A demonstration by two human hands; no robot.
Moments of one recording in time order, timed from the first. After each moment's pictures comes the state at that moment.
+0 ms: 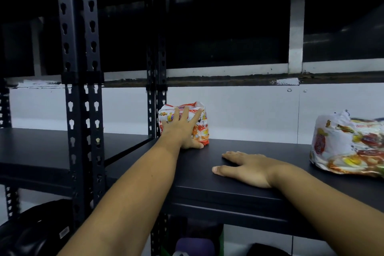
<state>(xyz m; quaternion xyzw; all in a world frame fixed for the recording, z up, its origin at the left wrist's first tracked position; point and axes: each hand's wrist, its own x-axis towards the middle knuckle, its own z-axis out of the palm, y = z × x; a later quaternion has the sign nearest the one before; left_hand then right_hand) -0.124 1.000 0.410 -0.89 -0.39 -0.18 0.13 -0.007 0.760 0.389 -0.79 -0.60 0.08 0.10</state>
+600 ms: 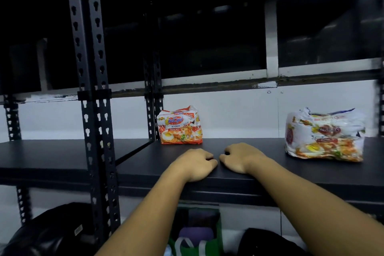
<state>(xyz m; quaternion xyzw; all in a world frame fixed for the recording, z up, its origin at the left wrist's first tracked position) -0.161 0.830 0.382 -0.94 -0.31 -0.14 -0.09 -0.001 0.755 0.383 -0.83 -0.55 -0.03 0.13</state>
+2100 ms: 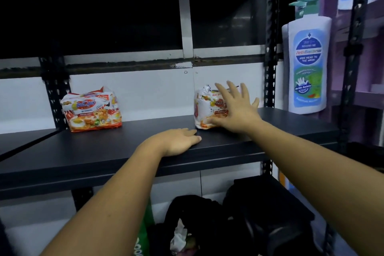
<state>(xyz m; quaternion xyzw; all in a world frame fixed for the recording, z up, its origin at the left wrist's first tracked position) -0.021 0.732 0.377 -0.98 -0.19 -0.04 -0.10 0.151 0.580 0.391 -0.84 -0.42 -0.25 0.24</state>
